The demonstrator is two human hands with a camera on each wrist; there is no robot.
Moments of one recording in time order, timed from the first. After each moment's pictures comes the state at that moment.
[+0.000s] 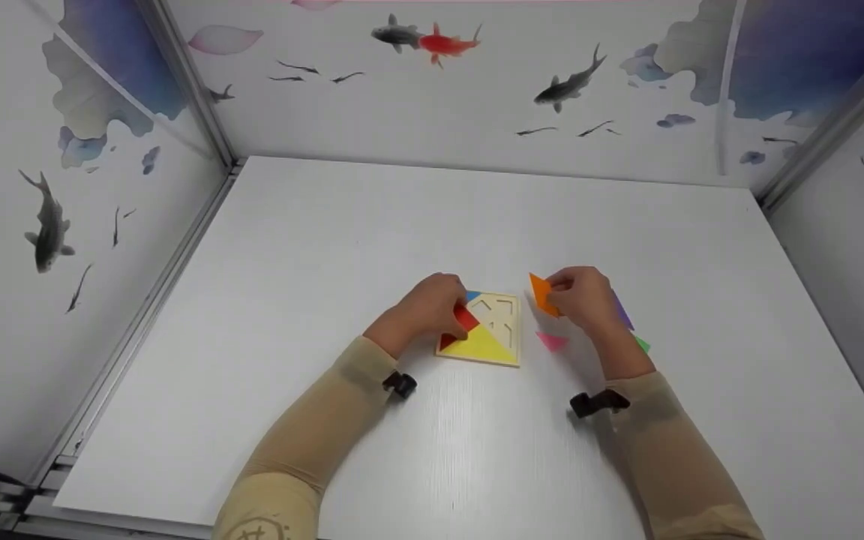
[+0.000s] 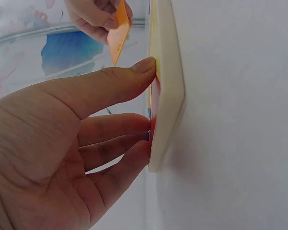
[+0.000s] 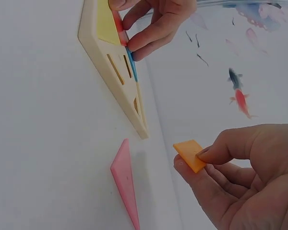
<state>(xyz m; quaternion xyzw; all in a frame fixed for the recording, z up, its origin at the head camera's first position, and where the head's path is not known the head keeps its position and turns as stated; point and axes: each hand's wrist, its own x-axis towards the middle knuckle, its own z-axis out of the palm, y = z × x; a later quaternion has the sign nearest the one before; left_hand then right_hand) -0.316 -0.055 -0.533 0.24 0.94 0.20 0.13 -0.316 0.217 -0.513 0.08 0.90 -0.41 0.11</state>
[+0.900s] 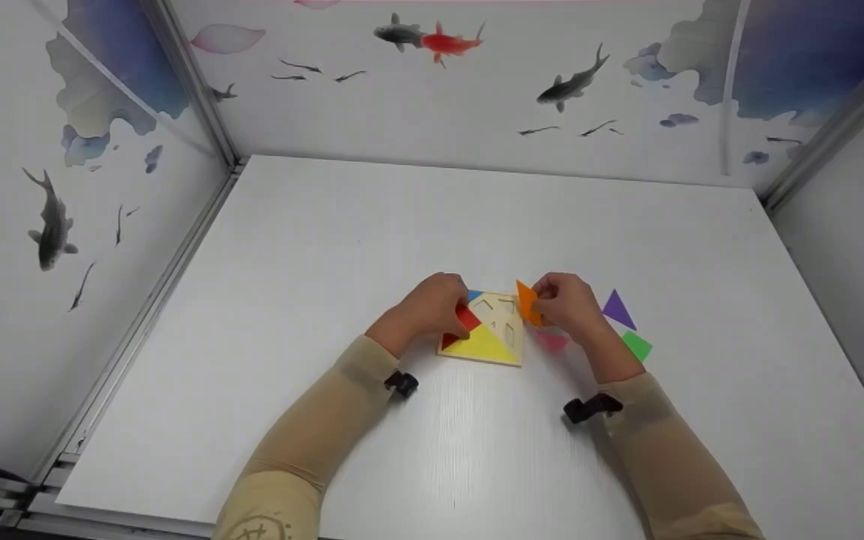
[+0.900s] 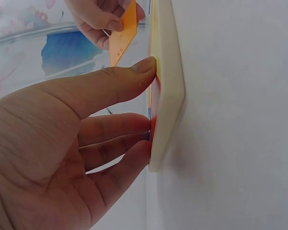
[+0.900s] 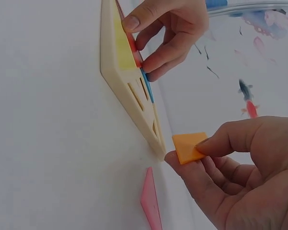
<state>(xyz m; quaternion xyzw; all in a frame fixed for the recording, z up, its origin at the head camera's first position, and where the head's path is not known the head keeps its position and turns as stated) -0.315 -0.057 -0.532 0.24 0.94 0.21 0.13 -0.316 0.201 -0.528 0.05 0.89 -0.43 0.15</state>
